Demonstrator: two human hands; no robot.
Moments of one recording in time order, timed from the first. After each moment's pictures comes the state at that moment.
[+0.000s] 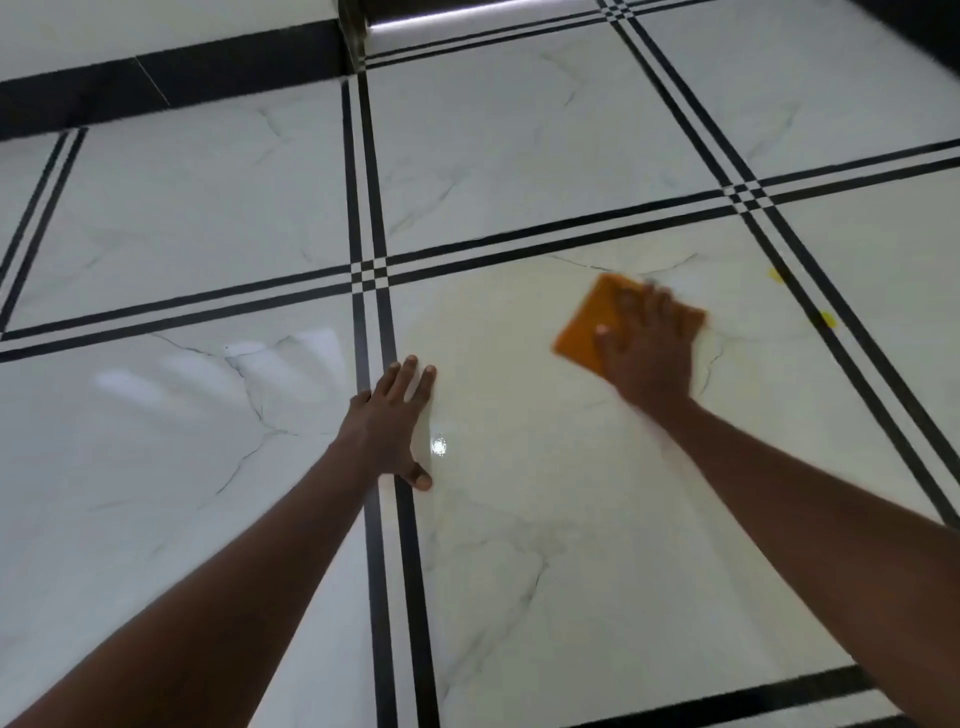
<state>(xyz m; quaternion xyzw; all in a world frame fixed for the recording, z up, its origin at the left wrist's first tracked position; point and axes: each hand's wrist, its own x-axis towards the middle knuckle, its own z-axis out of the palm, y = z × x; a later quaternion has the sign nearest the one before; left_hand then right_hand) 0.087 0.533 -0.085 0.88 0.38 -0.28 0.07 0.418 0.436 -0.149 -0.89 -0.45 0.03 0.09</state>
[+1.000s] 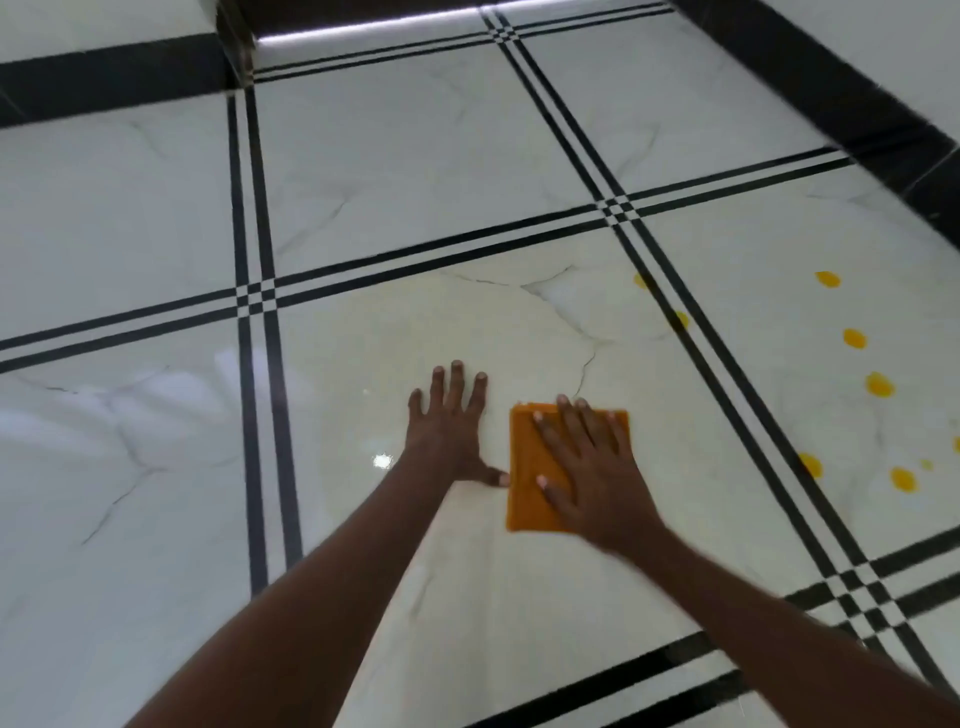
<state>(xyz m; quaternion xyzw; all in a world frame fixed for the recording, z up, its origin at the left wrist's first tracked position) 0.264 0.444 -0.098 0.90 0.35 -0.24 0.11 0.410 0.259 -0.125 -0.79 -0.60 0.10 0.02</state>
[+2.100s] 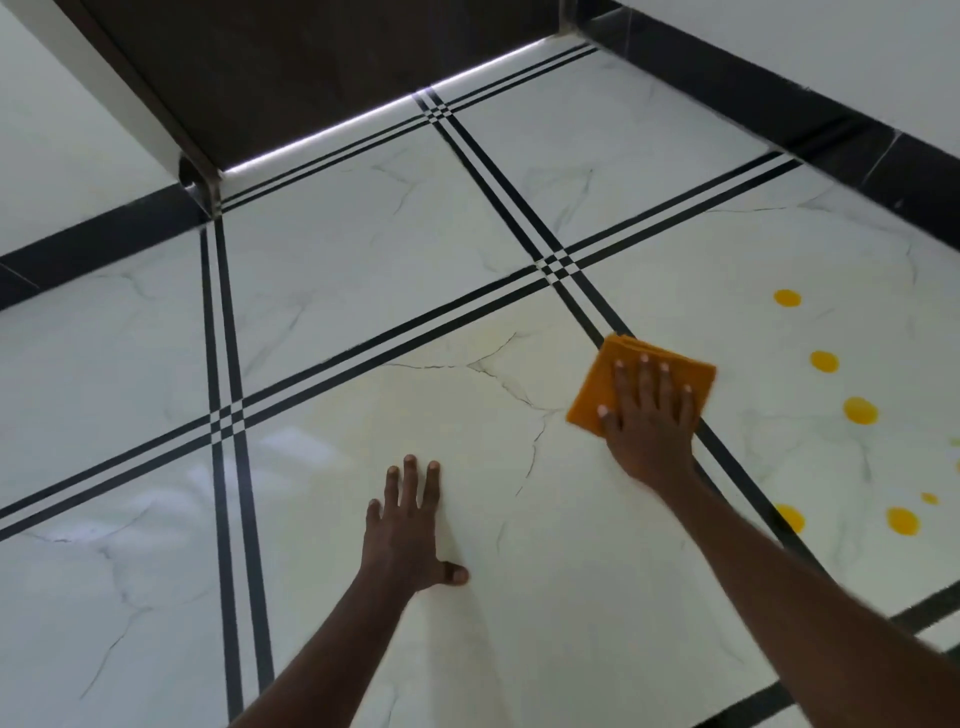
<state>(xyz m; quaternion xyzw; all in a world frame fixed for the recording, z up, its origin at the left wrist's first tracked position) 0.283 0.428 -0.078 0.88 0.38 -0.29 0.05 0.580 0.301 -0.150 -0.92 -0.38 0.03 0.09</state>
